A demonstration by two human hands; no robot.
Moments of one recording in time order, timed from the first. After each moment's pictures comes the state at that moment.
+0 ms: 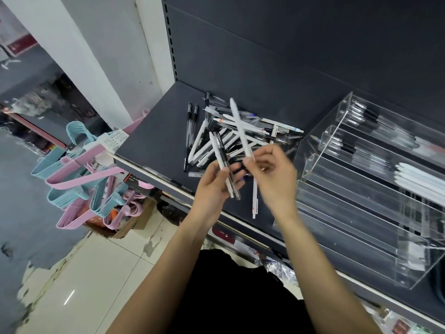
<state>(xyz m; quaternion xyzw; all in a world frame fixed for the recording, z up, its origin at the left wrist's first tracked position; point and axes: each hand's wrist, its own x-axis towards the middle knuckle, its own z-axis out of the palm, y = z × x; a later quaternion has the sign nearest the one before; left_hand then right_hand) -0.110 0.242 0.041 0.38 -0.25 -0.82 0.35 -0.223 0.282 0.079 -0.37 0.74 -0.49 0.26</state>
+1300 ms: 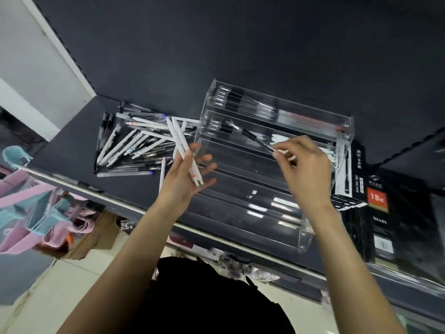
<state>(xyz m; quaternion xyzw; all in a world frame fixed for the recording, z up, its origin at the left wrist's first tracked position) -0.257 0.345 0.080 0.36 -0.36 -0.81 0.30 -0.447 0.466 0.121 -0.50 0.80 -0.33 -0.05</state>
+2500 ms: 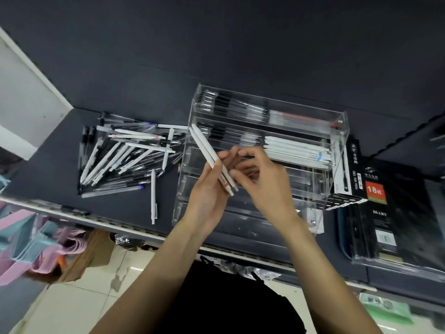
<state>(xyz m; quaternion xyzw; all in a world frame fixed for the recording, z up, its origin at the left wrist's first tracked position) -0.306 0.370 0.088 0.25 -0.30 -0.87 0.29 -0.401 0.438 0.106 -0.46 0.78 -0.40 0.15</state>
